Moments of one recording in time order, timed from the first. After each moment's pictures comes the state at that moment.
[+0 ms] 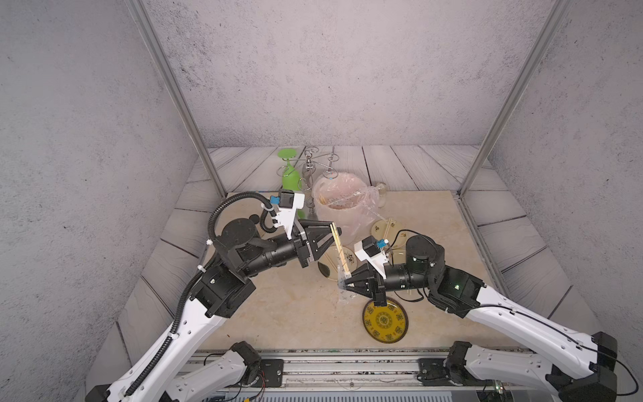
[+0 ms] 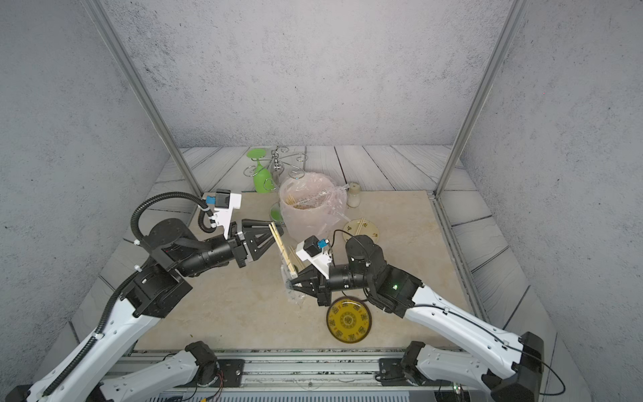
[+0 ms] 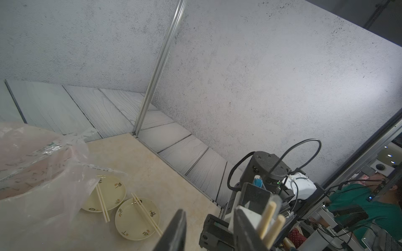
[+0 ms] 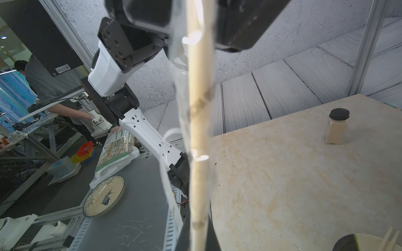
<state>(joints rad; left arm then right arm) -0.68 0.91 1.16 -0.16 0.52 -0.56 0.94 1.05 1.00 -0.16 -0.68 0.17</state>
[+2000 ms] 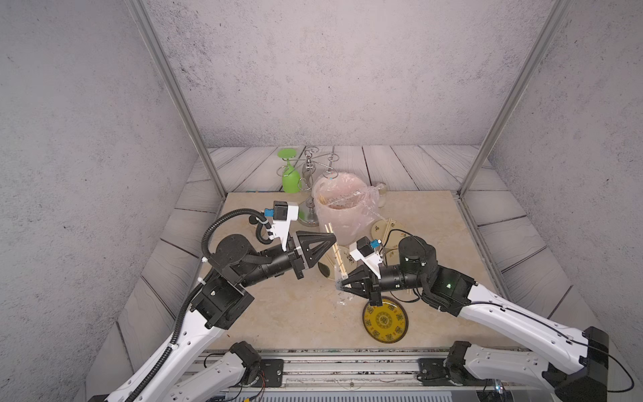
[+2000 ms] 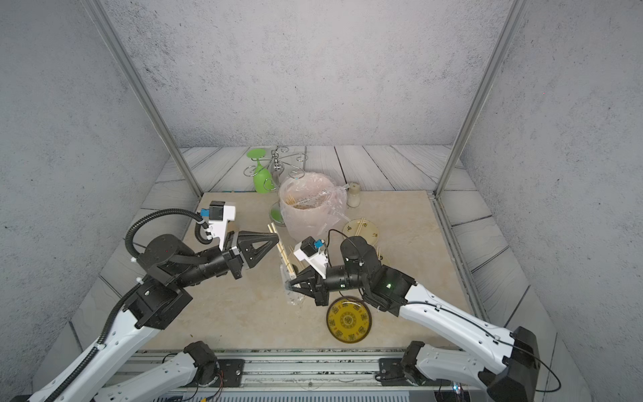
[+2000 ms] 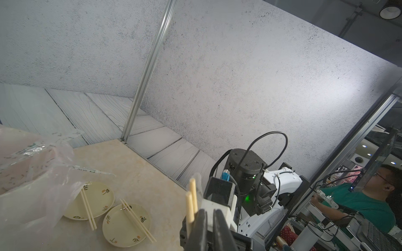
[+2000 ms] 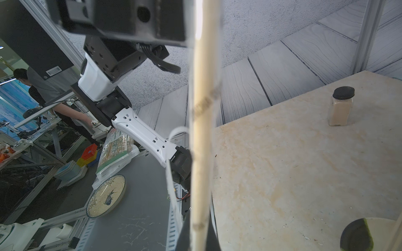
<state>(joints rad) -0.69 0.82 1.01 -0.01 0.56 -0.60 0.94 1.09 0.97 -0.15 -0.69 0.21</state>
